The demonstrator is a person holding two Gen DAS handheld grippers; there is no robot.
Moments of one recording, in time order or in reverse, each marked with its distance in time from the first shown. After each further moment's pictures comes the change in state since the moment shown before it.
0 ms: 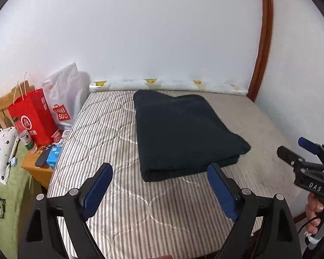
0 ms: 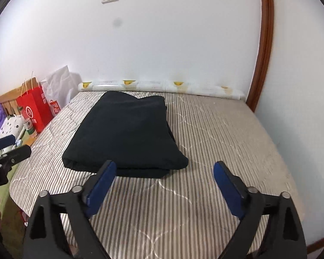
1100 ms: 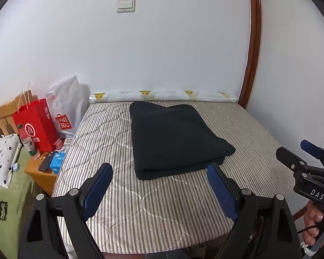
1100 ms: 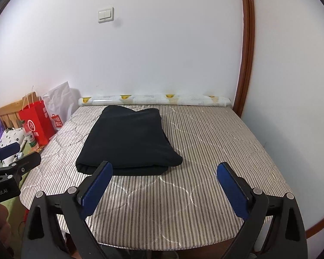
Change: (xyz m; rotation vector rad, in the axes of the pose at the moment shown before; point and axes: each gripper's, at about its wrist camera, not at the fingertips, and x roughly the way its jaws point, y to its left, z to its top) left arm -0.044 -0.017 -0.010 0.017 -0.065 -0.010; right arm -0.072 0.007 -0.010 0.058 -0.081 -0.038
